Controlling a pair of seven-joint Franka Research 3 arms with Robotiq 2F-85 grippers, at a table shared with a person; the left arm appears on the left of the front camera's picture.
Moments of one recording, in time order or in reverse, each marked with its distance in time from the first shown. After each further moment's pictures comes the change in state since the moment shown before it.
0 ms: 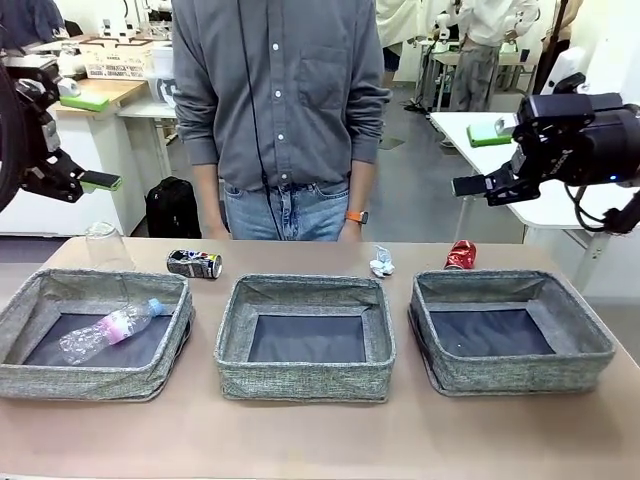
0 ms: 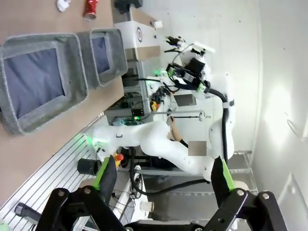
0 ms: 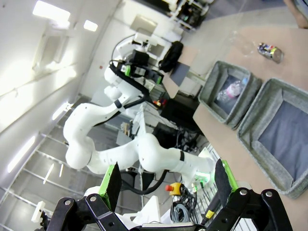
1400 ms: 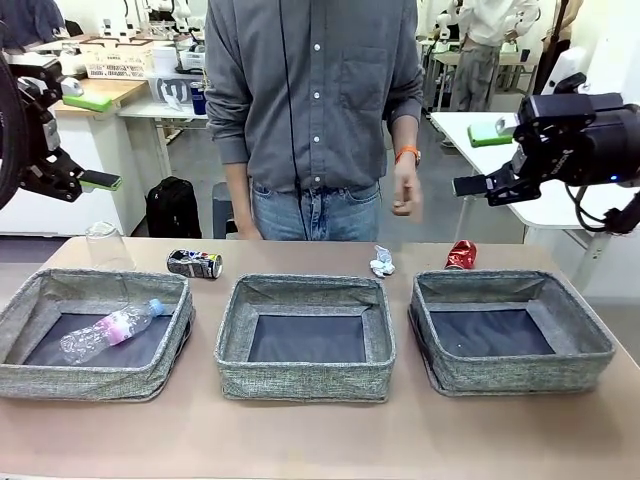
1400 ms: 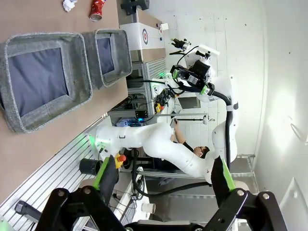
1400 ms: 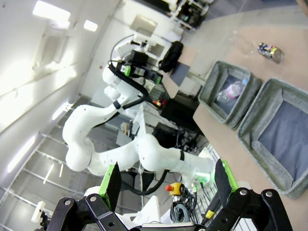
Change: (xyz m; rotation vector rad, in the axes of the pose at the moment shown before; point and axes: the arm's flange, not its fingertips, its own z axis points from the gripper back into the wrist) left arm -0.002 -0.005 -0.002 0.021 -0.006 0.006; right arm 0.000 0.000 0.000 0.000 0.000 0.000
